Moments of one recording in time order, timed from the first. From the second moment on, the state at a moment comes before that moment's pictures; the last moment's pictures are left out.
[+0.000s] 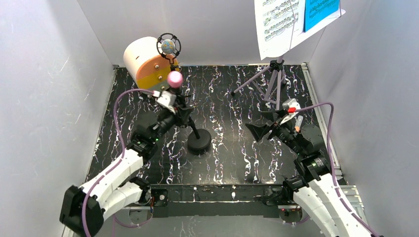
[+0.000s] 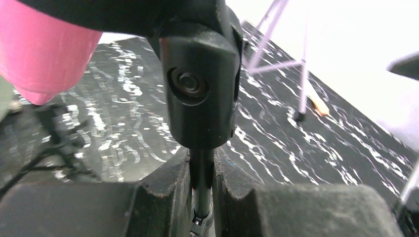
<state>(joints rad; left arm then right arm) -0.45 0.91 0.56 0.35 0.20 -0.24 0.40 0.49 0.54 -0.01 -0.36 0.23</state>
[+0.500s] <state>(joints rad) -0.83 1.25 0.66 0.57 0.05 -0.01 0.40 0.63 0.53 0.15 -0.48 0.21</state>
